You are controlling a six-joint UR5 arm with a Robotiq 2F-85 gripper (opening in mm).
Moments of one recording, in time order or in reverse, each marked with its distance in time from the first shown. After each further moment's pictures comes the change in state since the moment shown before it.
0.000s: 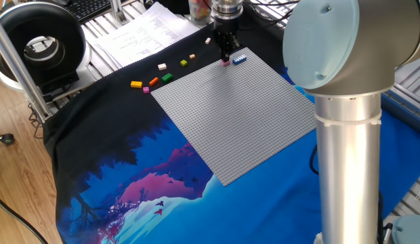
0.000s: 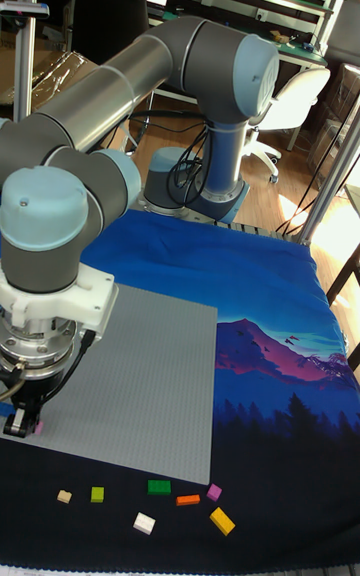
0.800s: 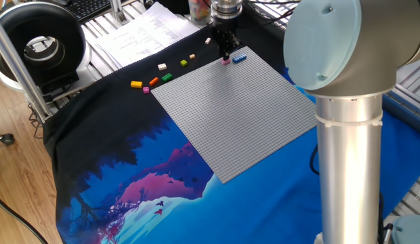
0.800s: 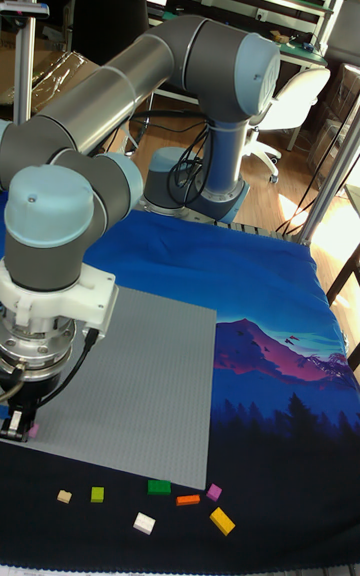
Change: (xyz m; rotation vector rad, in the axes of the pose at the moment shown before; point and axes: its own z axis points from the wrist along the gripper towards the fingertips) arm 0.007 -0.011 -0.001 0.043 0.033 -0.040
